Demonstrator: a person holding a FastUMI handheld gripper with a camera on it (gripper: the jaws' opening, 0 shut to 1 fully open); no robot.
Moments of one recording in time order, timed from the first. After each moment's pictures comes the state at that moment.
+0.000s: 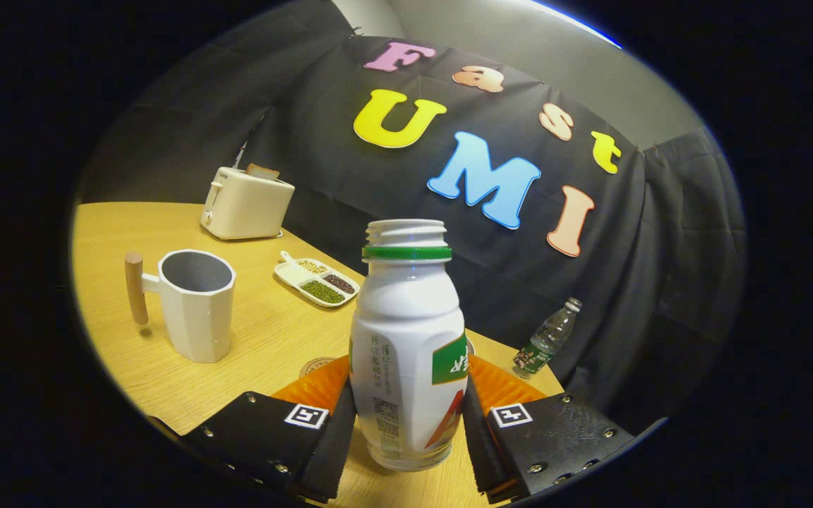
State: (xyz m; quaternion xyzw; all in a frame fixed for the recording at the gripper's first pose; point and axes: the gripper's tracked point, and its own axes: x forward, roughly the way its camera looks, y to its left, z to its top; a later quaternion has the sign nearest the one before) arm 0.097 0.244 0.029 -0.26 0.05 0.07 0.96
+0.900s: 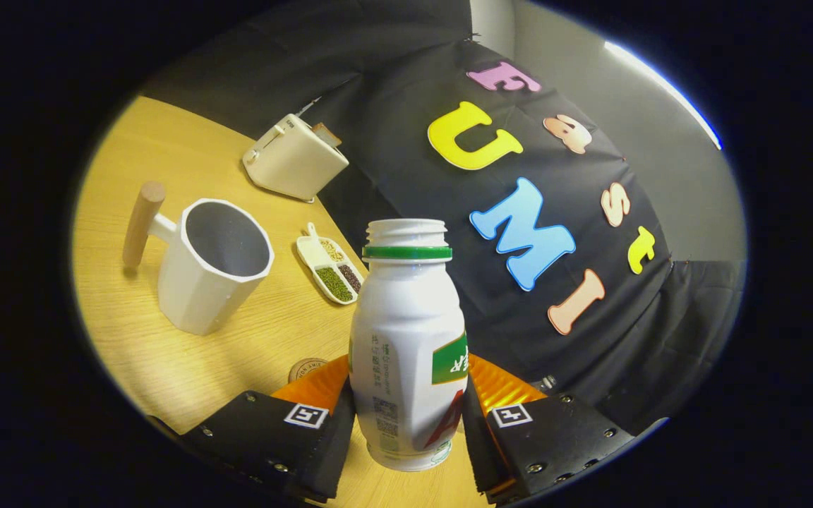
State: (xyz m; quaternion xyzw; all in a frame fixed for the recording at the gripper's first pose) arm 0.105 0.290 0.042 -0.45 0.02 0.08 0.89
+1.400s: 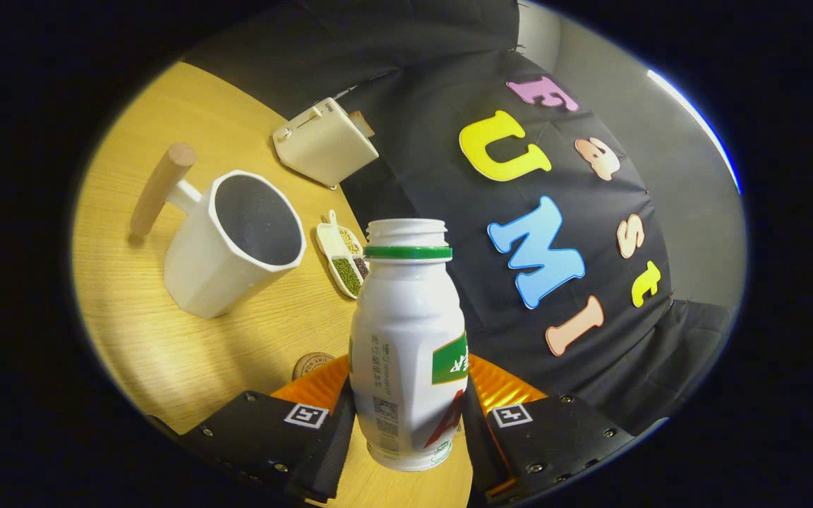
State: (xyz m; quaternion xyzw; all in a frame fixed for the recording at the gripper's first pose) arm 0.111 0.299 0.034 -0.53 0.01 0.08 0.85
